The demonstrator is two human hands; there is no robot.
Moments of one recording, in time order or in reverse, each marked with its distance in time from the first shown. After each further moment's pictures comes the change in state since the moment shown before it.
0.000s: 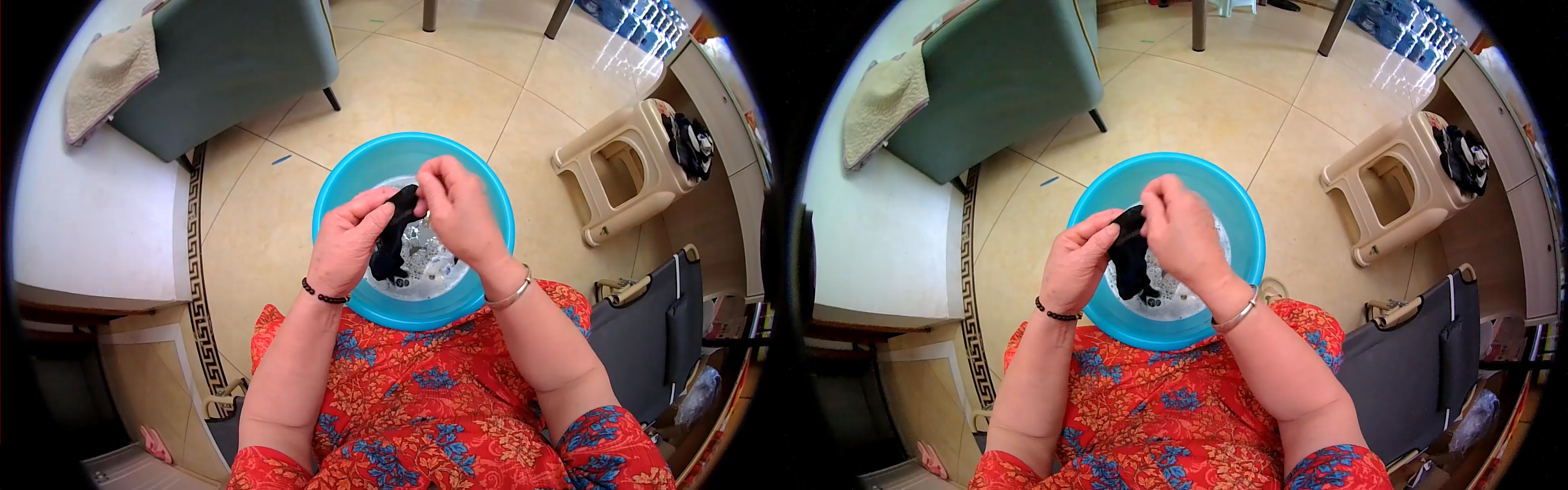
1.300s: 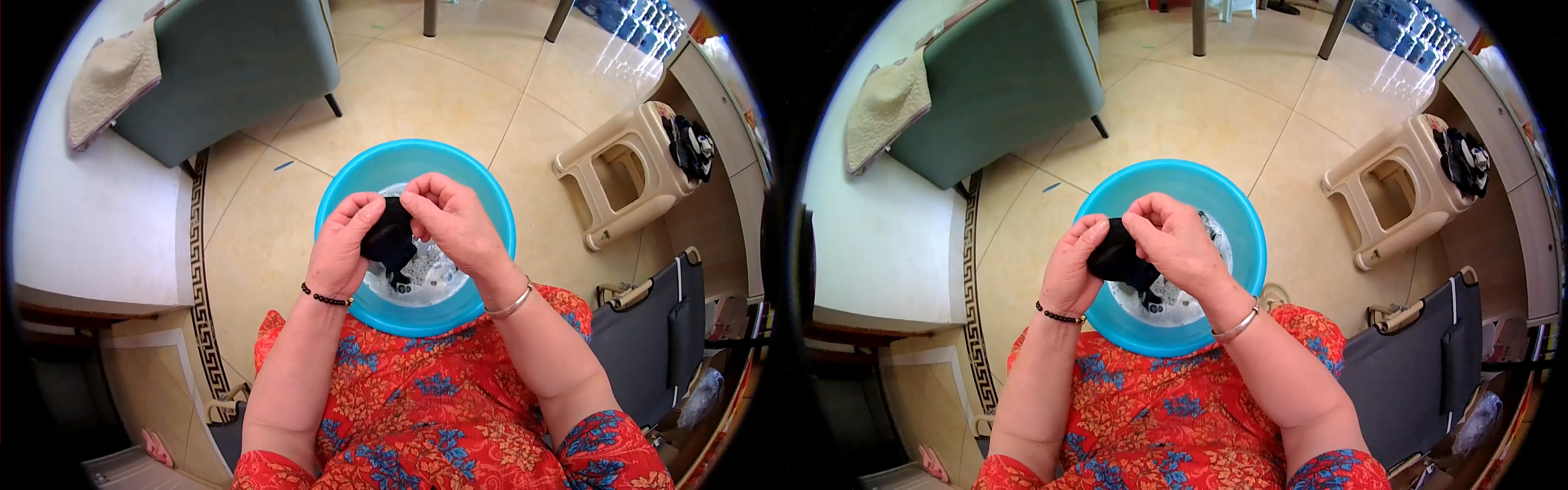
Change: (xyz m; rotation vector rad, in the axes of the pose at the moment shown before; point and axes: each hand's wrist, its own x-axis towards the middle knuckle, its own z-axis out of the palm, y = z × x) left_hand 0.004 -0.002 -0.006 -0.281 0.106 -0.085; right_hand -0.002 -0.011 -0.002 0.396 -0.186 0.234
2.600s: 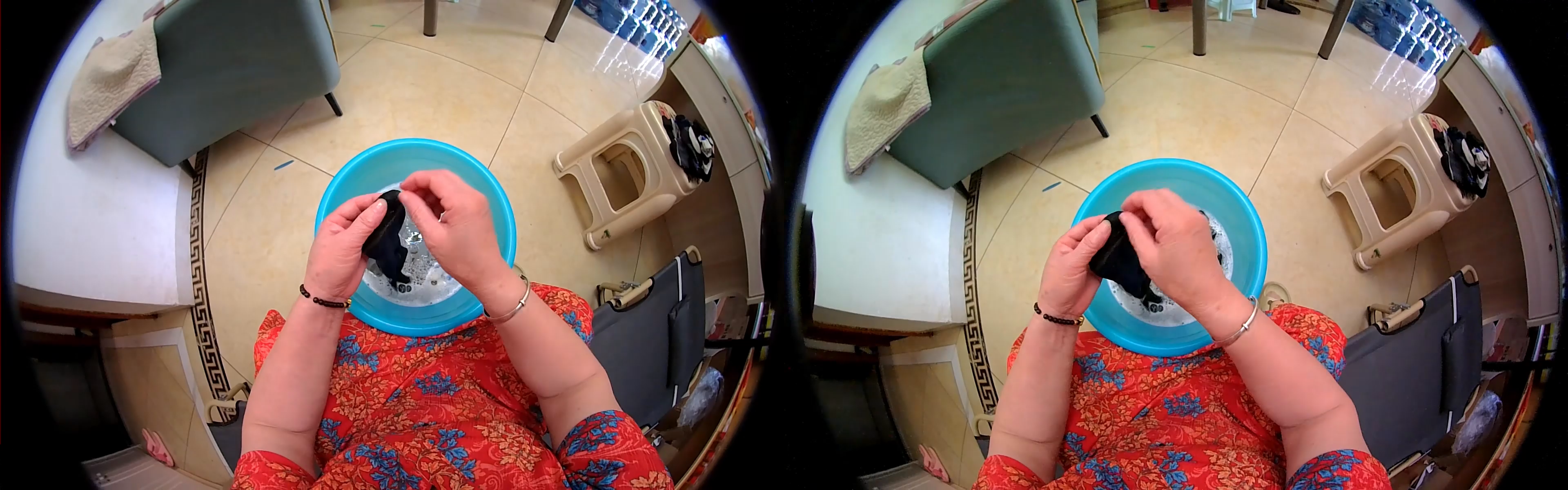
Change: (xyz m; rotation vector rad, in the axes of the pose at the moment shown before) left_hand -0.004 0.002 0.005 0.051 0.002 0.016; right_hand -0.002 0.004 0.007 -0.528 0.237 -0.483
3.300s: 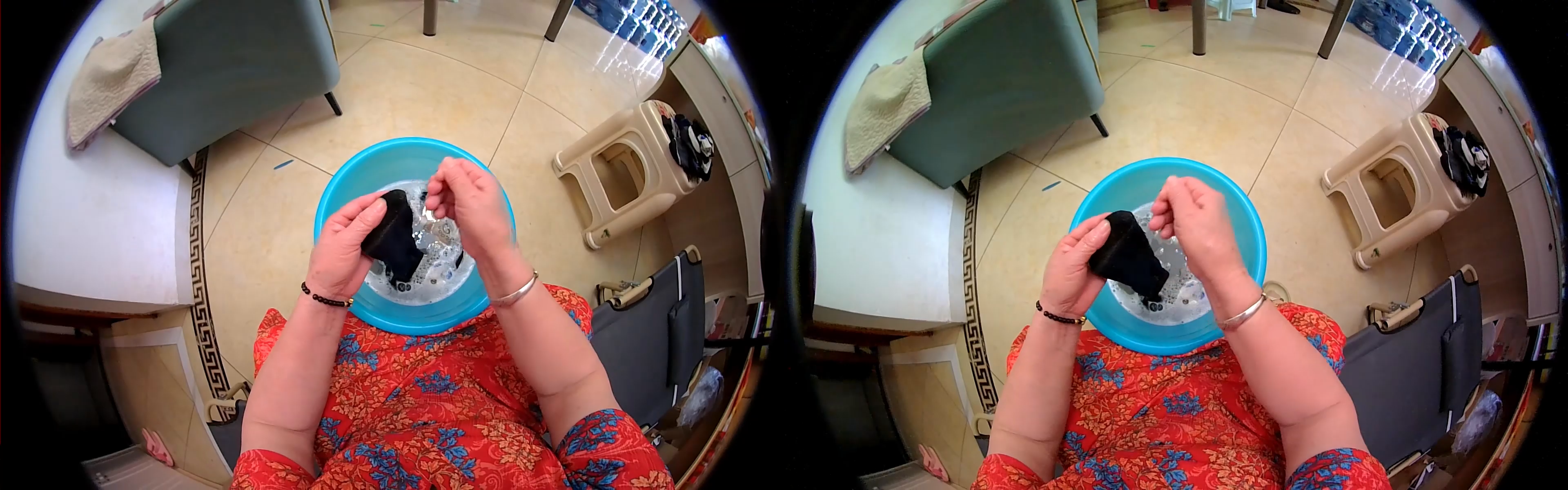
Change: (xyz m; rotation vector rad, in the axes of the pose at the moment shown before) left_hand -0.002 0.001 0.002 -0.043 -0.051 -0.022; right_hand 0.011 0.023 -0.013 0.711 0.001 0.560
